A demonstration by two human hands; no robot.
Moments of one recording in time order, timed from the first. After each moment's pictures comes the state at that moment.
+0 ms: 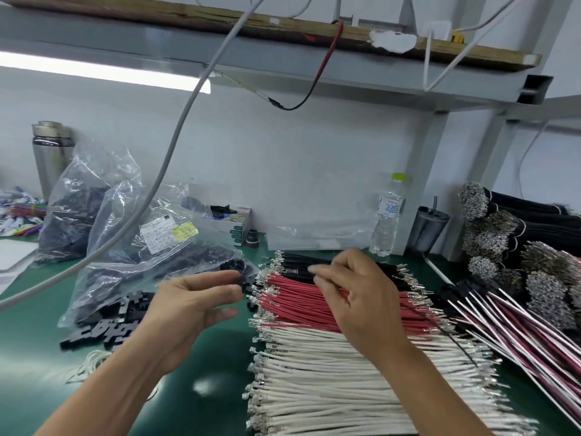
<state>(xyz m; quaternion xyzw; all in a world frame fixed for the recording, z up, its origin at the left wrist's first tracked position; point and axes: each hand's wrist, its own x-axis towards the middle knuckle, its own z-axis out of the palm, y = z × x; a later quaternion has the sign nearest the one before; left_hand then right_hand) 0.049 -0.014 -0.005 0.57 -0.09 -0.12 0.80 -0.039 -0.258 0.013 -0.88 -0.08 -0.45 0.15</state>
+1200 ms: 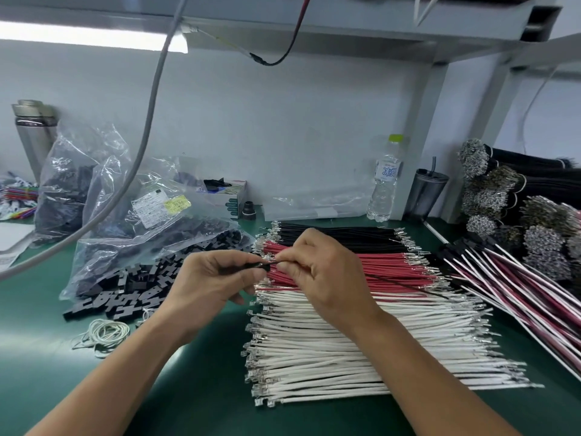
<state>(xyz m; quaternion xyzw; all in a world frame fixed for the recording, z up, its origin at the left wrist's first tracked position) 0.029 -0.034 -0.014 0.68 -0.25 -0.07 0.68 -0.039 -0.227 0.001 -0.90 -0.13 -0.37 0.20</state>
